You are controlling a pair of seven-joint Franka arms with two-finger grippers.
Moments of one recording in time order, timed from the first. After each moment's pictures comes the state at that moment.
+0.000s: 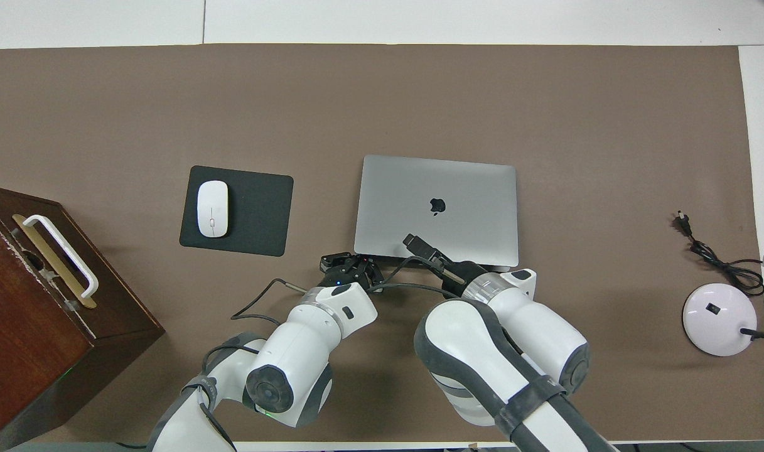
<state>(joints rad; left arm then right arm) -0.83 0.27 0.01 -2.48 -0.37 3.49 0.00 0.66 0.10 0.05 -2.33 1.71 3.12 -0.31</state>
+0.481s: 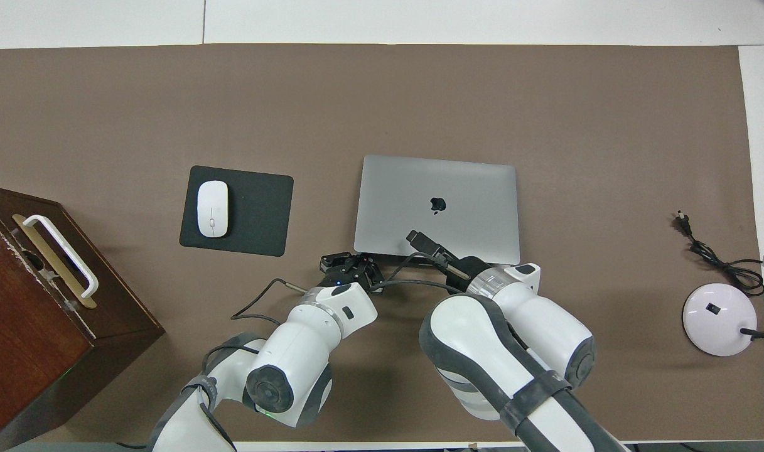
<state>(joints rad) -0.83 0.27 0.01 -2.48 -0.37 3.49 0.00 0.63 0.10 0.05 -2.33 1.66 3.09 -0.32</state>
